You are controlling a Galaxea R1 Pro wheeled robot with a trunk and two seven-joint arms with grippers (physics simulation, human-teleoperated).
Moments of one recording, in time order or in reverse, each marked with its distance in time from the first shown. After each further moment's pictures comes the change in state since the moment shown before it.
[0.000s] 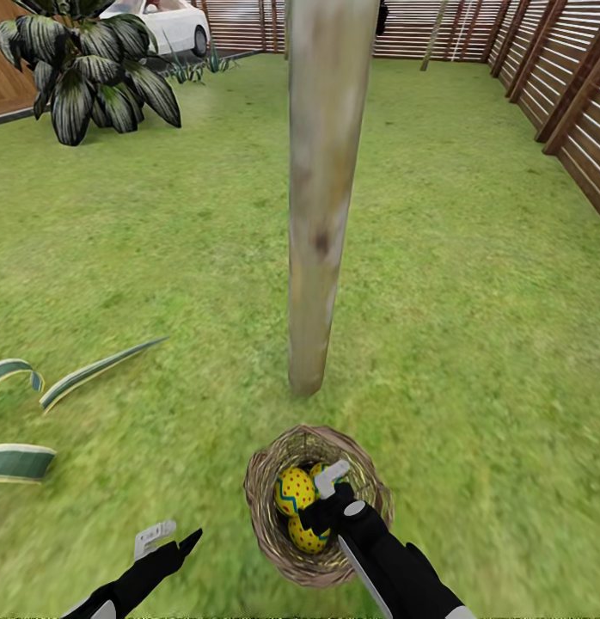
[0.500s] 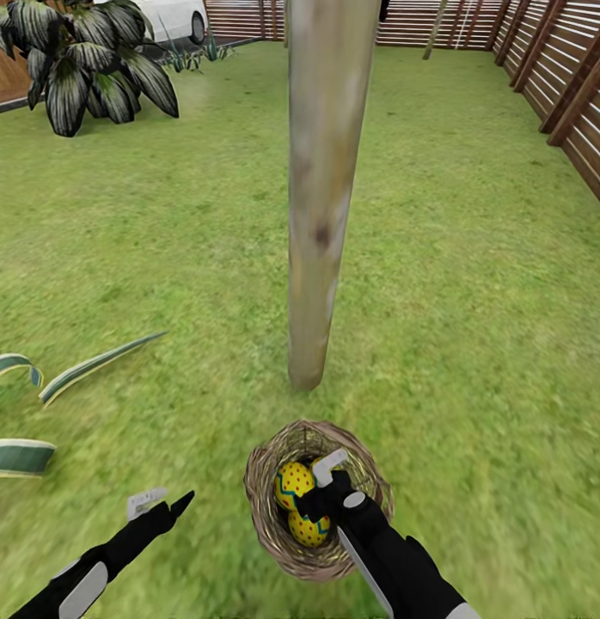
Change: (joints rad) left arm -0.002 0.075 0.020 -0.198 0.009 0.037 0.004; right arm -0.001 -0.002 -0.001 -0.075 -0.001 0.002 -0.001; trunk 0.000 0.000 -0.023
